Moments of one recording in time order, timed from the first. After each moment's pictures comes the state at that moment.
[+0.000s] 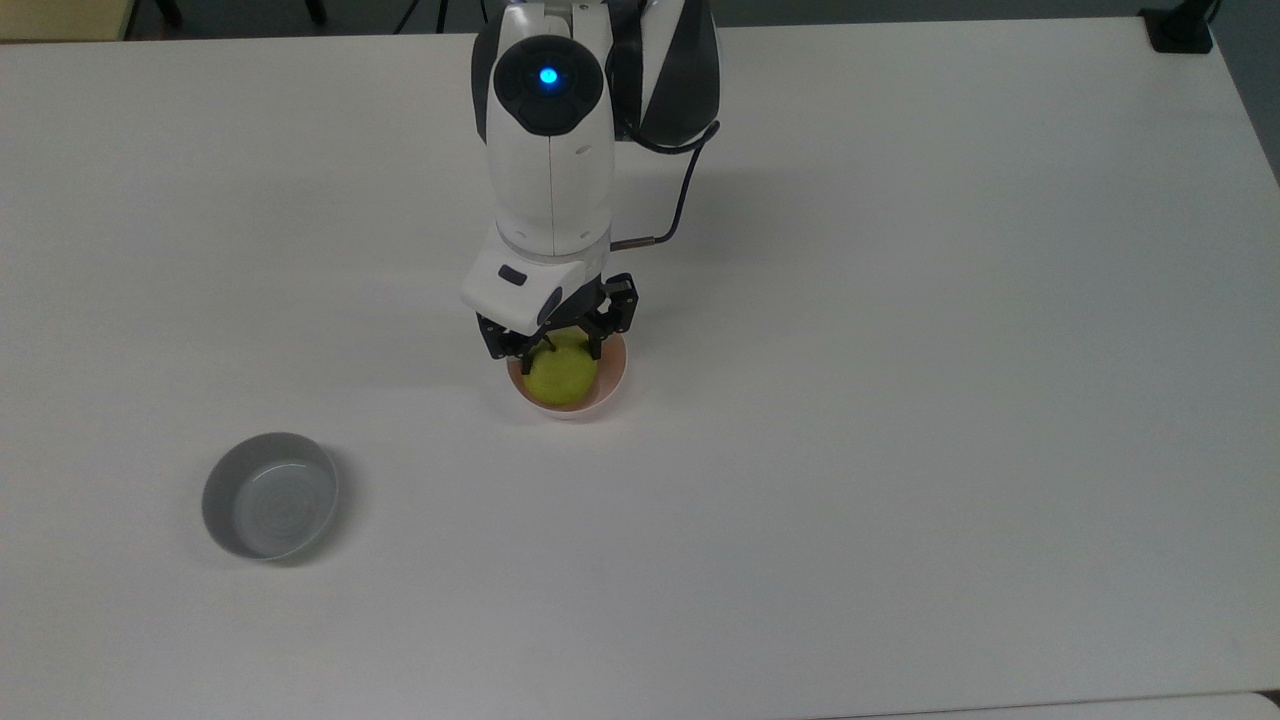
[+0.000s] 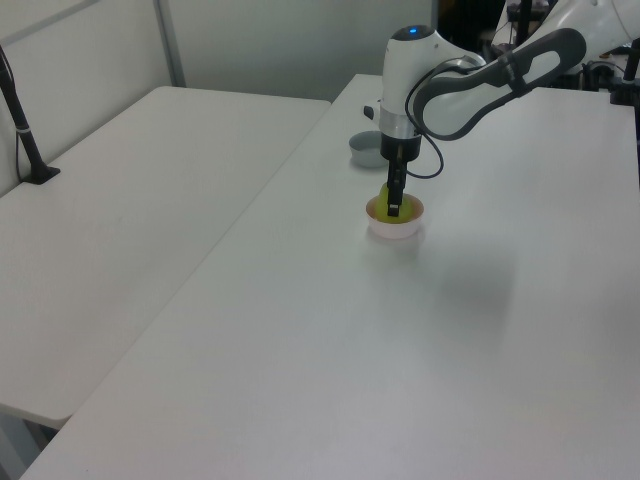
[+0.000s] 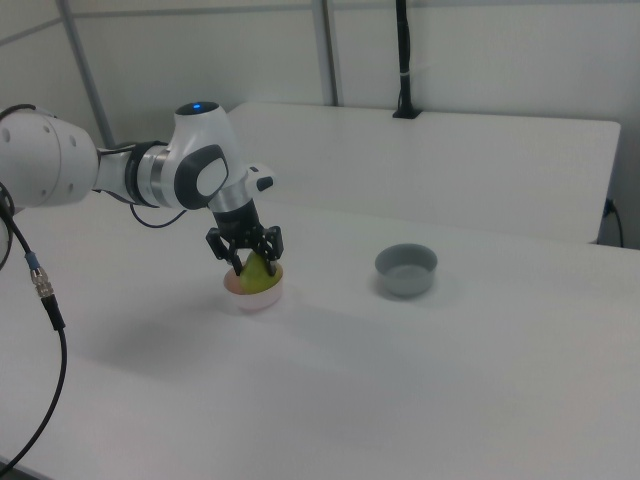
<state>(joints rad) 0.20 0.45 -0.14 -1.68 0.01 2.24 -0.23</state>
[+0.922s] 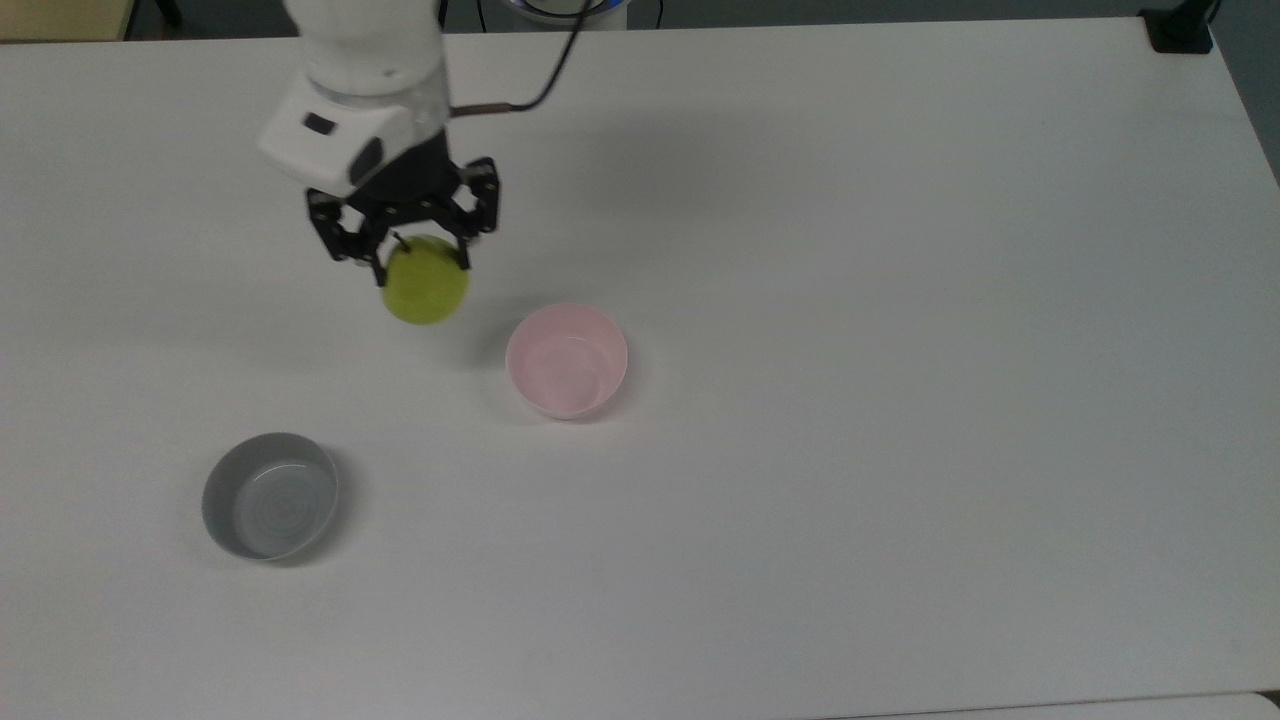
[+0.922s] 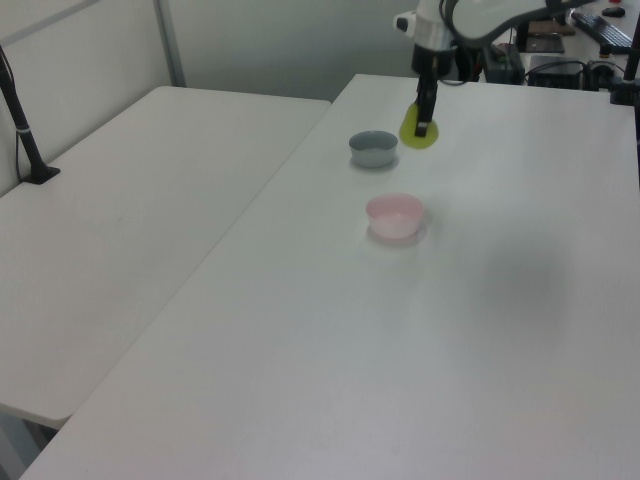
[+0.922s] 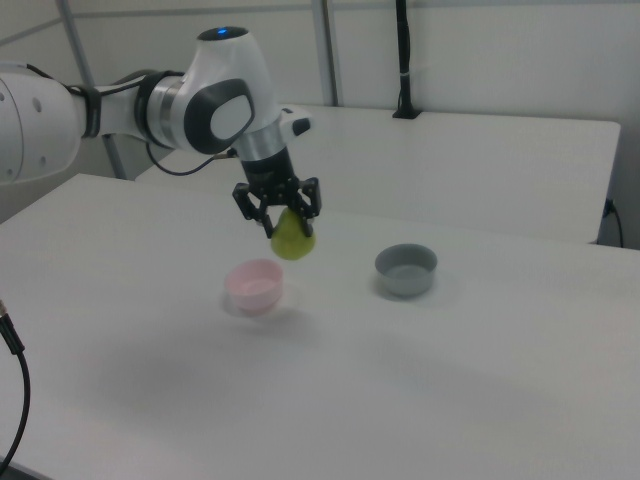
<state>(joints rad) 0.03 0.26 -0.15 -1.63 0.01 2.04 -0.44</state>
